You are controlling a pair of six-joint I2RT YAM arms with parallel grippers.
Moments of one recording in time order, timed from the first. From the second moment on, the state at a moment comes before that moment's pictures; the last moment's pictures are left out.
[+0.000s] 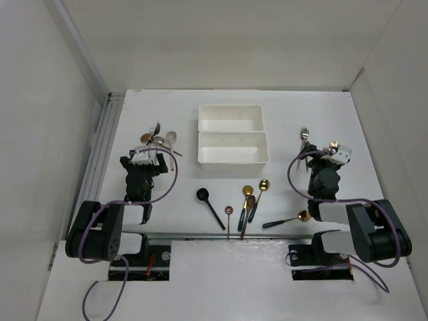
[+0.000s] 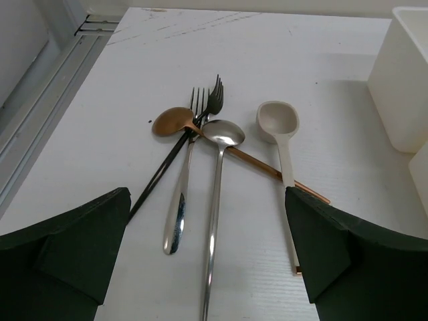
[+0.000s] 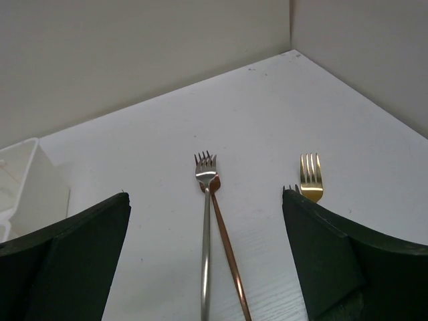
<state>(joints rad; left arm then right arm) -0.12 1.31 0.11 1.16 -0.18 -0.03 0.13 1.30 0.16 1.27 0.46 0.17</state>
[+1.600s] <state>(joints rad) -0.16 1.89 1.53 -0.67 0.20 0.23 0.10 1.55 1.25 -0.02 -0.13 0.26</state>
